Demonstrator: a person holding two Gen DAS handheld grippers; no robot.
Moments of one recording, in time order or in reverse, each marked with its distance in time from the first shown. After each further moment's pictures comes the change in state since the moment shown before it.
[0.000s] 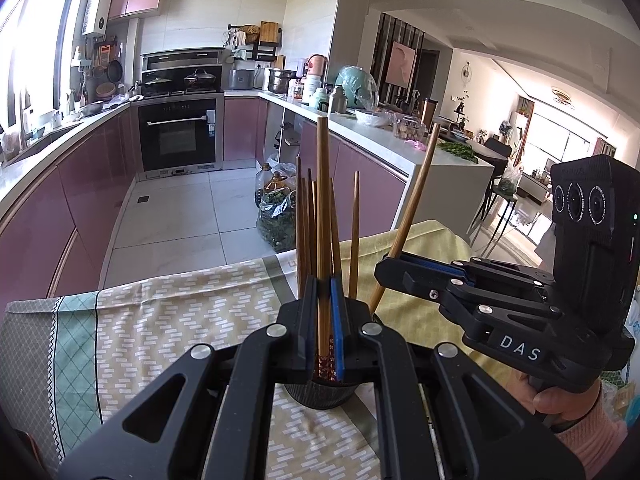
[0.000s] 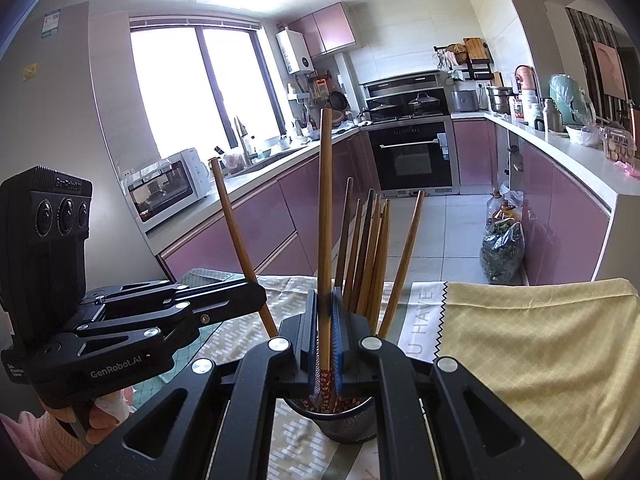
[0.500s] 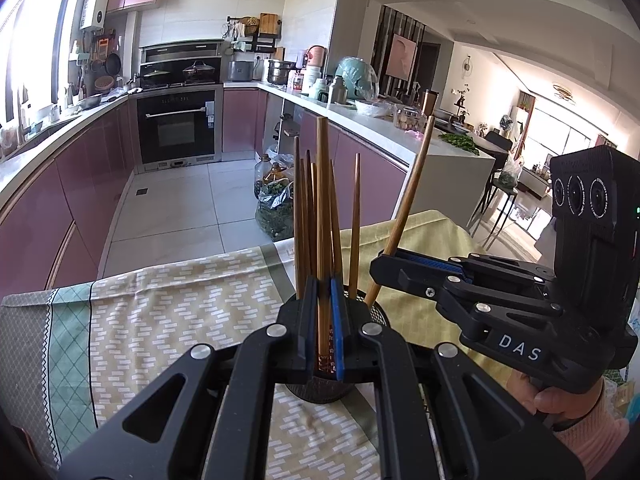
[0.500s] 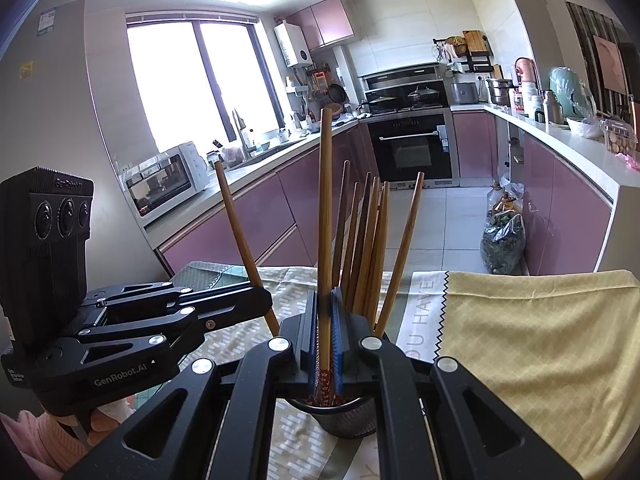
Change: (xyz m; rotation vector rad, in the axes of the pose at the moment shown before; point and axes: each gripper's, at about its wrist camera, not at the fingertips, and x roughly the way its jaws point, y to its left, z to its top) left arm 0.017 0.005 -0.010 -0.002 0.031 -0.002; right arm 0.008 -0.002 -0.005 0.008 0.027 0.000
